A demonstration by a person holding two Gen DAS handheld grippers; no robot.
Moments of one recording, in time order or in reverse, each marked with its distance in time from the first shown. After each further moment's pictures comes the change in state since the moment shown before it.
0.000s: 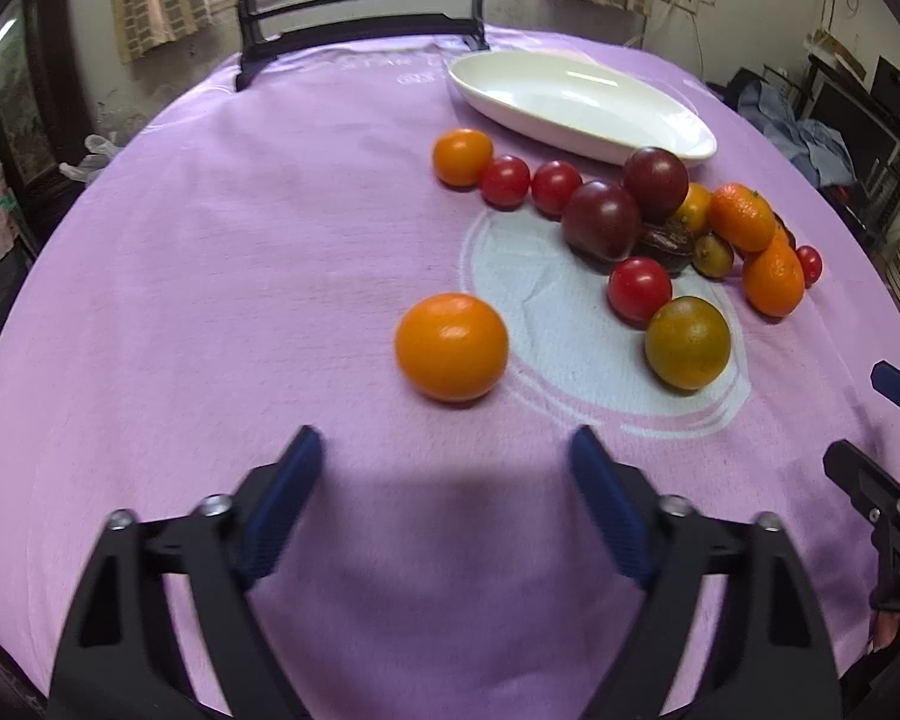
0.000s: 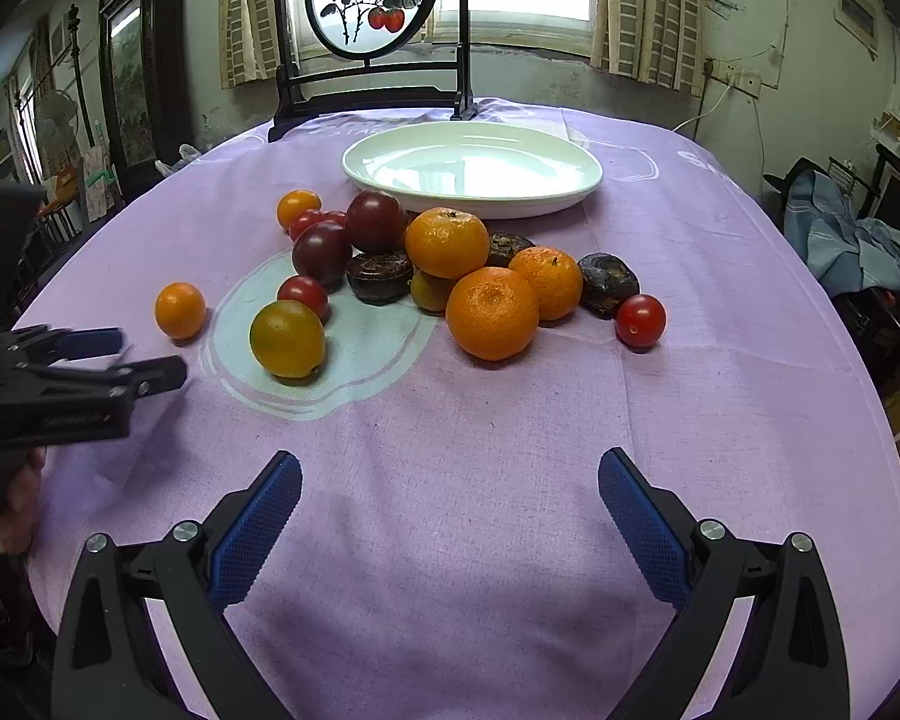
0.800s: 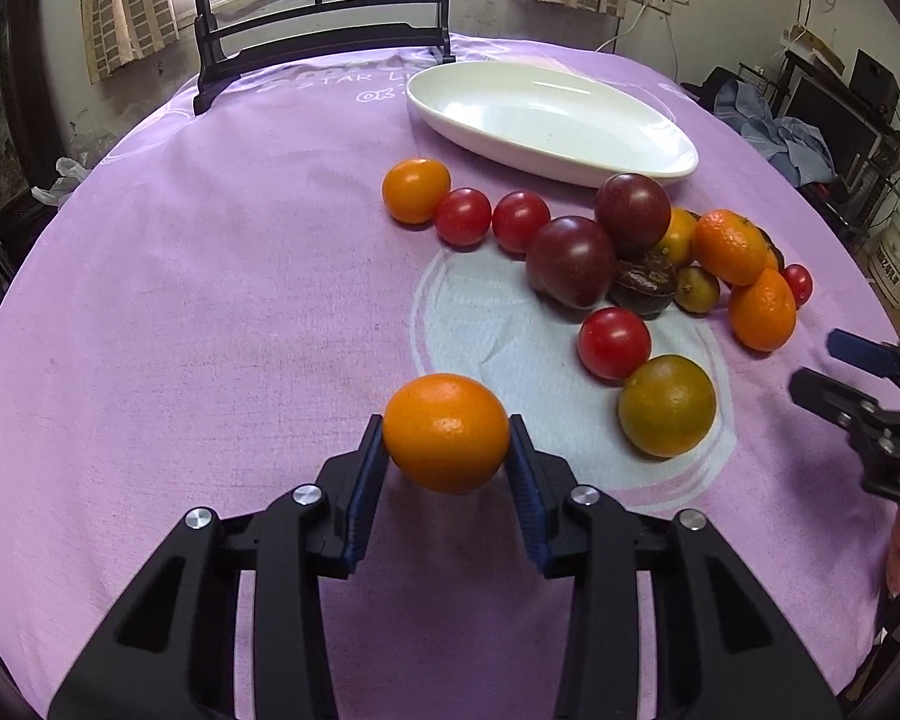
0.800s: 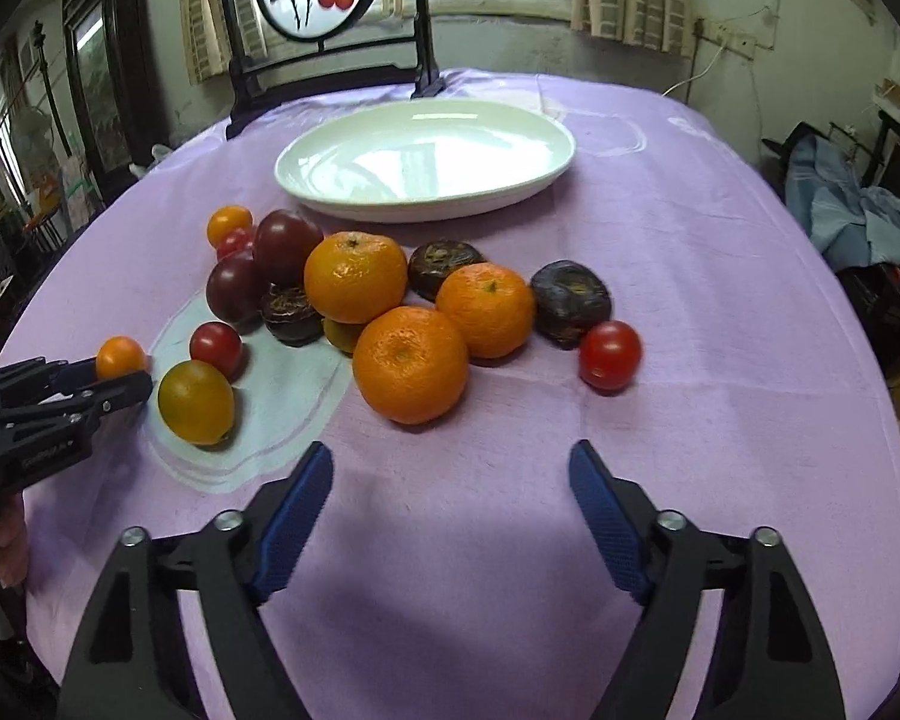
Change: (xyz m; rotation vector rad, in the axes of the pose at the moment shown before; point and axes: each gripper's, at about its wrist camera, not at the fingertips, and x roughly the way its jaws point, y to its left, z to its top) left arm 0.010 -0.013 0.019 0.031 -0.041 -0.045; right arm 0.043 -0.035 0.039 0.055 0.096 0.015
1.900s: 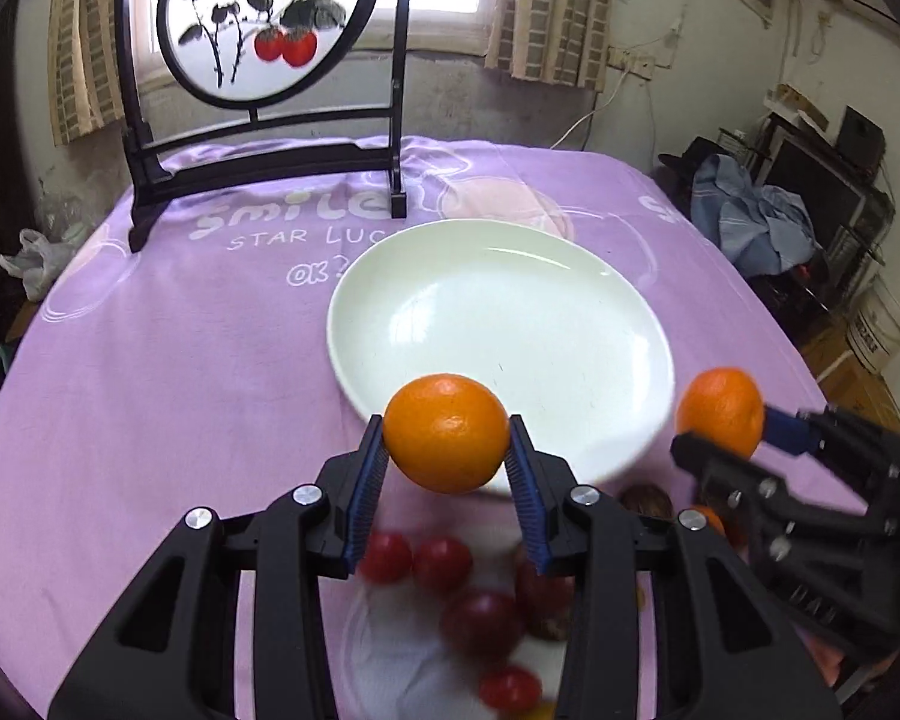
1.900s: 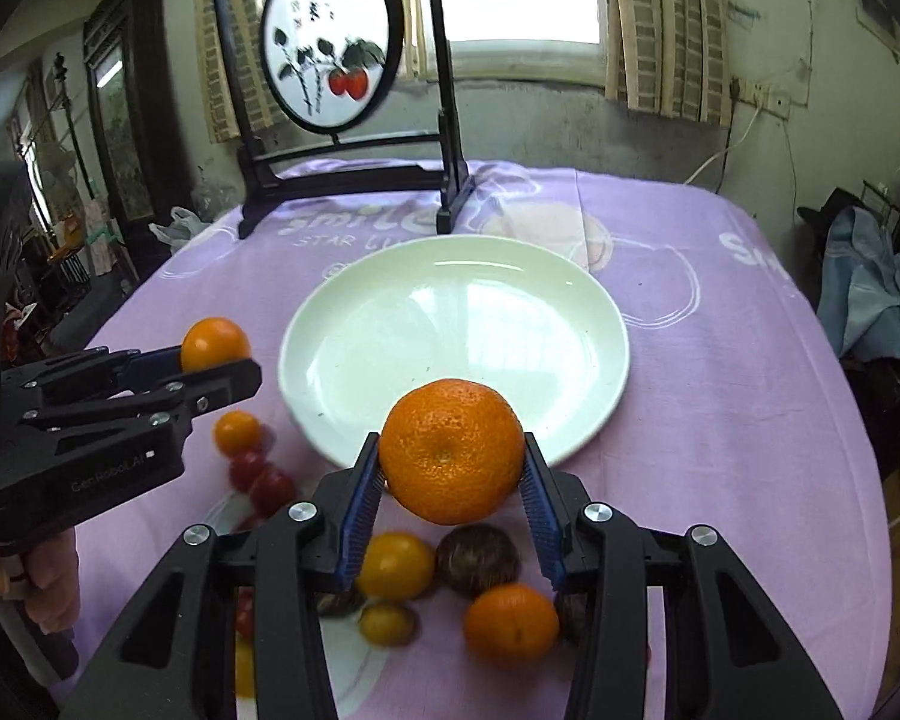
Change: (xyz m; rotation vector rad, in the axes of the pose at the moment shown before) left arm 0.019 -0.028 0.168 -0.010 -0.111 -0.067; right arm 0.019 0.003 0.134 -0.016 -0.122 0.062
